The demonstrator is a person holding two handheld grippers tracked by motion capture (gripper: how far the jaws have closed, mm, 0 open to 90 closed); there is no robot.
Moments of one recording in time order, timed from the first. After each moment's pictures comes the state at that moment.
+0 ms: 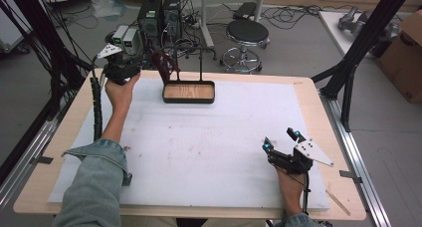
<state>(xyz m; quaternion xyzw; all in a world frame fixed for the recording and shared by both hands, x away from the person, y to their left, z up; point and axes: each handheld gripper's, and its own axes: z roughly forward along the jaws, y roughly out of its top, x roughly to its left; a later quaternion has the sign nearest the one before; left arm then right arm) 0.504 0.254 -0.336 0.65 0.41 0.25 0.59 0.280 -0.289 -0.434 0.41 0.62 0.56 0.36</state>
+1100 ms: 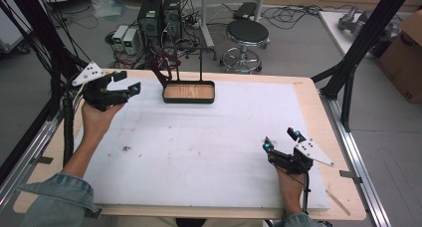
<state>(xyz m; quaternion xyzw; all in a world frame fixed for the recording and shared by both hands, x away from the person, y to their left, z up) 0.398 0.264 -0.318 0.70 0.31 0.27 0.58 0.281 -0.290 -0.434 0.41 0.62 0.56 0.36</state>
